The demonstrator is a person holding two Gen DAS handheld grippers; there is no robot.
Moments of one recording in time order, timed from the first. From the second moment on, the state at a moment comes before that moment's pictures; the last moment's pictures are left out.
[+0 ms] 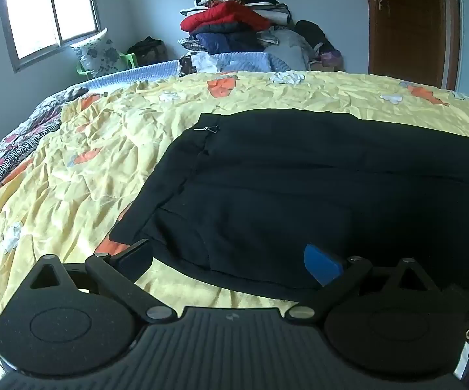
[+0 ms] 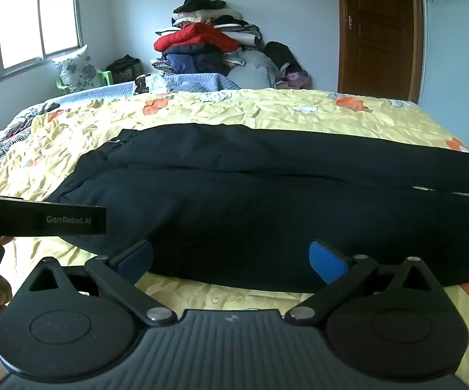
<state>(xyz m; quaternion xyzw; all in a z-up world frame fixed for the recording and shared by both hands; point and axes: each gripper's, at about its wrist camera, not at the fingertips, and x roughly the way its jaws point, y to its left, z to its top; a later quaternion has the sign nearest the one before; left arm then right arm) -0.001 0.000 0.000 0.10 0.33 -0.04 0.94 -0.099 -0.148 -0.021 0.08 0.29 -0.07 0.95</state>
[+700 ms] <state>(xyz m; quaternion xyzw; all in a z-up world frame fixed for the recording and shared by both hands) 0.003 0.002 -0.003 0.10 0.33 -0.04 0.94 -0.098 -0.148 -0.020 0.08 0.29 -0.08 0.95</state>
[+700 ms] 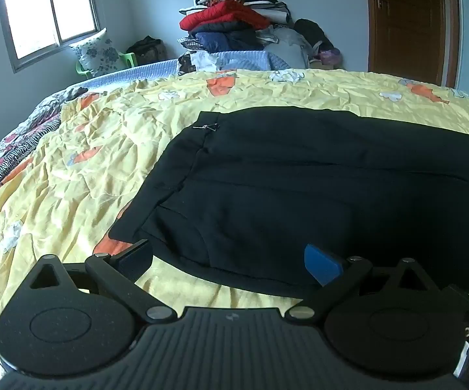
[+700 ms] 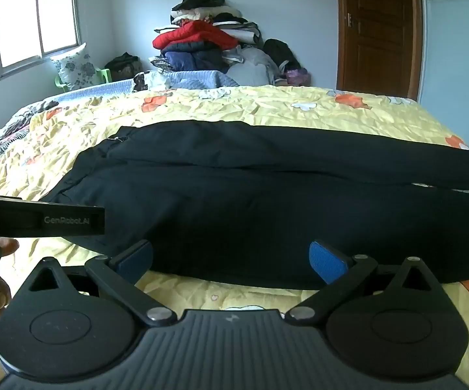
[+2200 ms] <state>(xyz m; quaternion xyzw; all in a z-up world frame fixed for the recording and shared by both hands) -0.003 -0.001 -0.005 0.11 0.33 -0.05 0.94 -0.094 -0.146 -0.028 0.08 0.30 -0.08 0.95</state>
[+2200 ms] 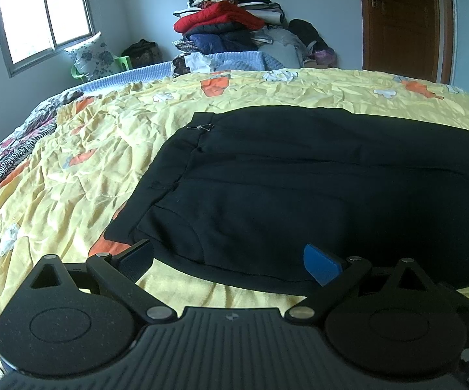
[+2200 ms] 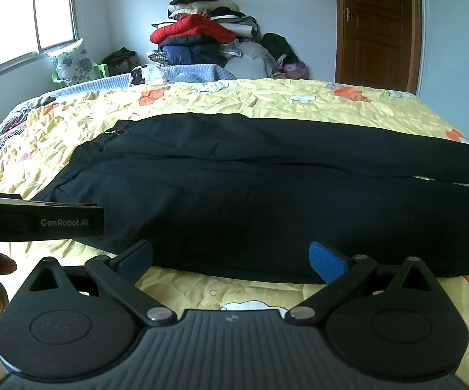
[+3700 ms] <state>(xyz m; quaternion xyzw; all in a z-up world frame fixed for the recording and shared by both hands) -0.001 -0.001 -0.008 0.12 0.32 -0.05 0.94 -0.085 -0.149 -0.022 0.08 0.30 -0.06 0.95</state>
